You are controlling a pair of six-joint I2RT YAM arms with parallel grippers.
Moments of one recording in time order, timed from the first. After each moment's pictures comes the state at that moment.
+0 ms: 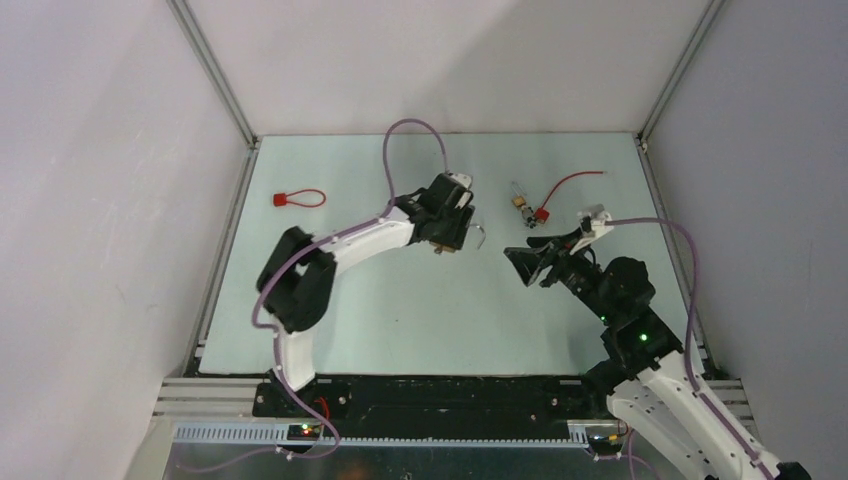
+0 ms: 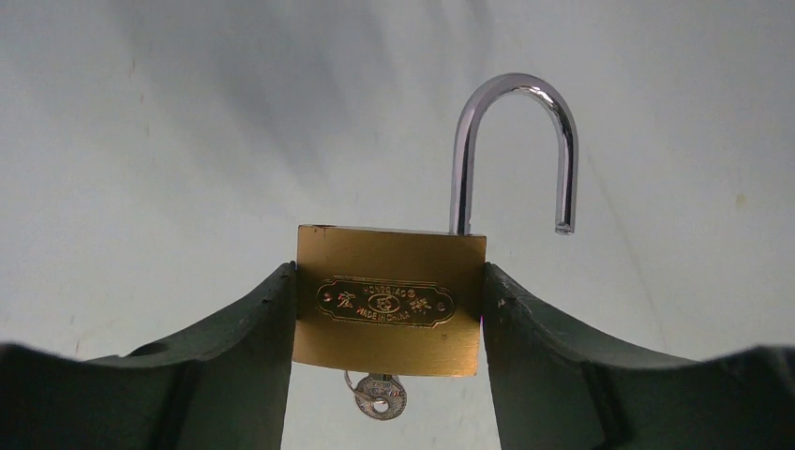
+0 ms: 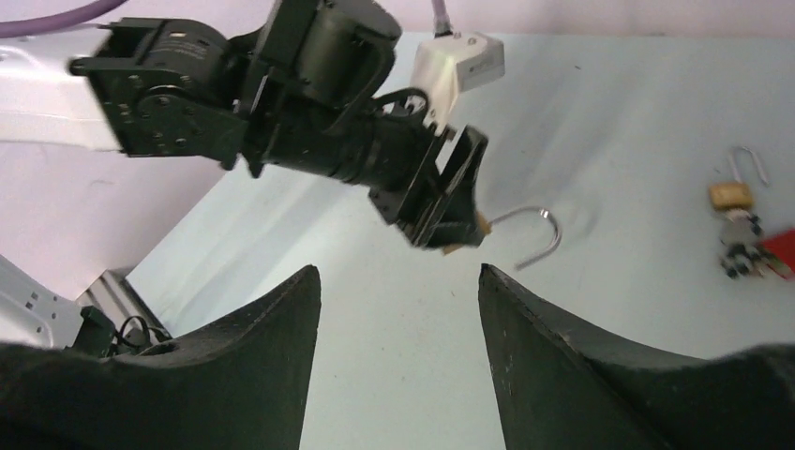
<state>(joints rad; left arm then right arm) -0.74 1.84 1.40 -0.47 -0.11 -0.28 0.52 0.57 0.57 0.03 -0.18 0.36</state>
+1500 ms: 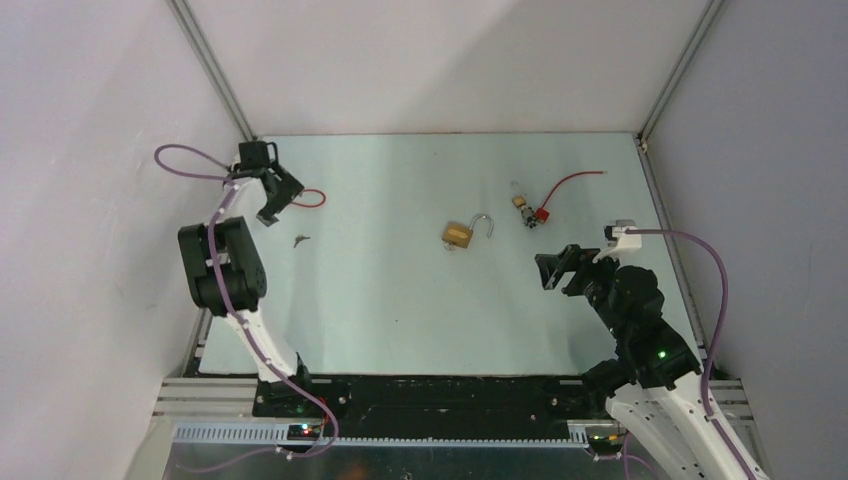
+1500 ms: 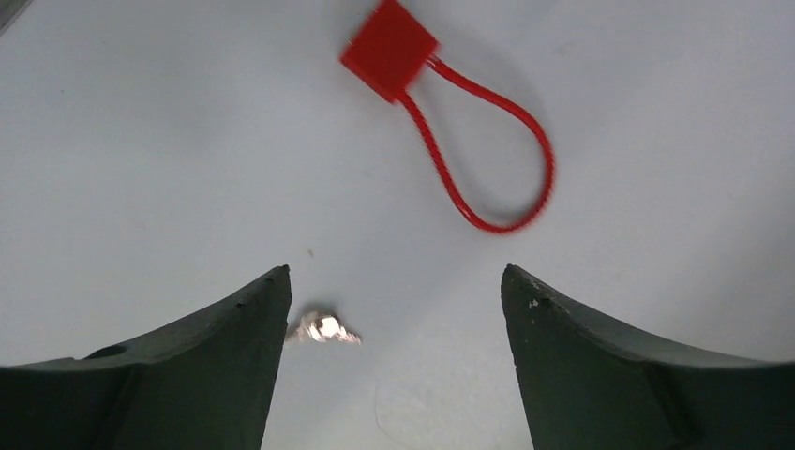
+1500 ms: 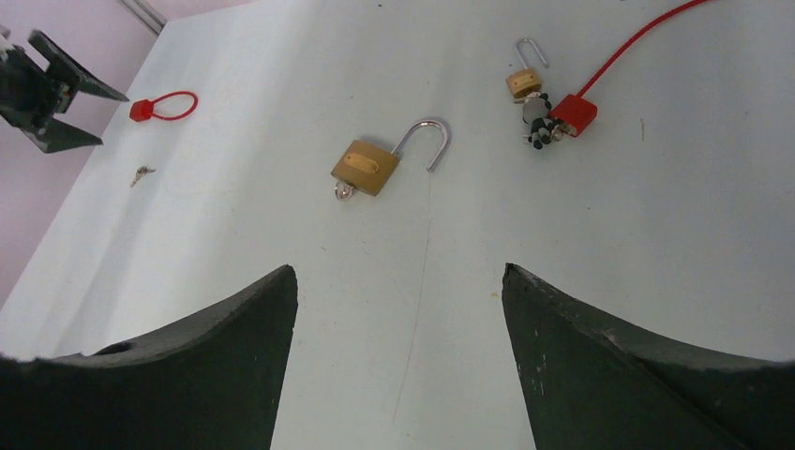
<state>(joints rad) 0.16 1.83 1.38 -0.46 -0.14 -0.64 0.46 0.42 0.60 -0.39 0.13 0.39</state>
